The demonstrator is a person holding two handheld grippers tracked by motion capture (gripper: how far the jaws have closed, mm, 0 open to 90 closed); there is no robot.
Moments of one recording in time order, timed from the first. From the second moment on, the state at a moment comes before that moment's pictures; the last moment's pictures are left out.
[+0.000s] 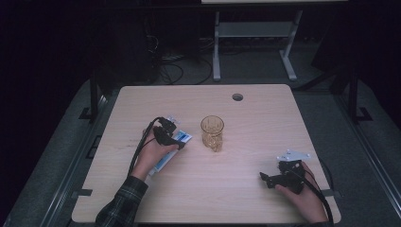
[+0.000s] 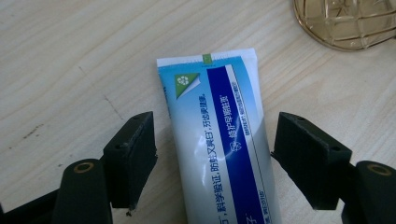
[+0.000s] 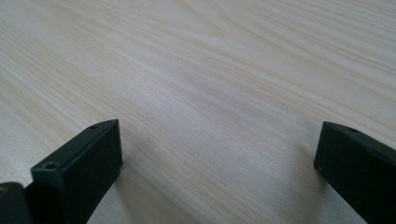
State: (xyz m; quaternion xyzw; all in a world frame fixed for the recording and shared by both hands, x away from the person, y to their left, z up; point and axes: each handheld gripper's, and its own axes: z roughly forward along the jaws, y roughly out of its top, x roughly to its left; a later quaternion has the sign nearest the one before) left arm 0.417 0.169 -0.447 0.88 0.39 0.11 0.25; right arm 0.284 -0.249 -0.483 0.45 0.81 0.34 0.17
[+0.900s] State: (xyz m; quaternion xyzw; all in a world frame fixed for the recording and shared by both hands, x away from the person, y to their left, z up) left arm 0.417 0.157 -0.443 0.89 0.41 0.09 0.20; right arm 0.284 -0.249 -0.483 0.46 0.81 0.34 0.17
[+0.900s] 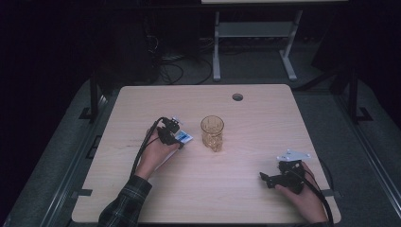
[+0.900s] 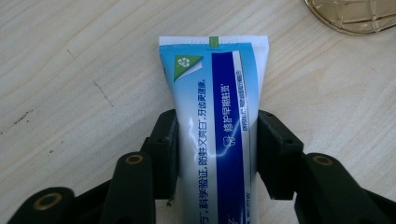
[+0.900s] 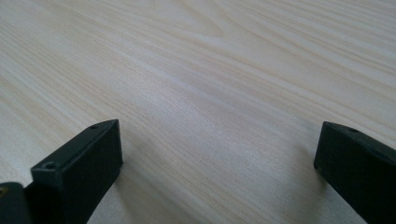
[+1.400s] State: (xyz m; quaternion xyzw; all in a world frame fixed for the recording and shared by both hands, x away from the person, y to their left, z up) left arm 0.416 0.160 -0.434 0.88 0.41 0.08 0.20; right arm 0.284 -0.249 -0.483 0.45 0.81 0.34 0.17
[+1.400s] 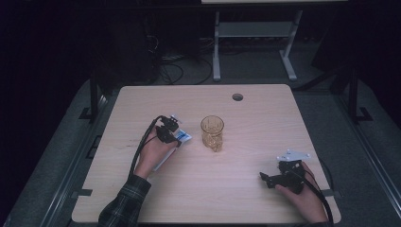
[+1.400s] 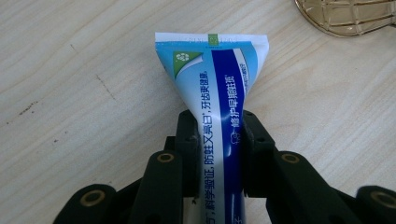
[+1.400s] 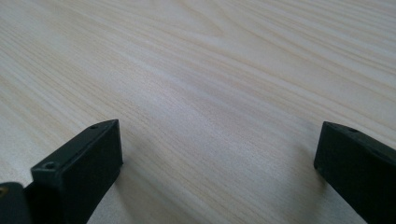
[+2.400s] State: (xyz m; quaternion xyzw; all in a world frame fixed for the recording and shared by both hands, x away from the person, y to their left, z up) left arm 0.405 0.191 -0.400 0.87 0.40 0.05 0.29; right arm 0.284 -0.249 -0.483 0.45 0.81 0.34 0.17
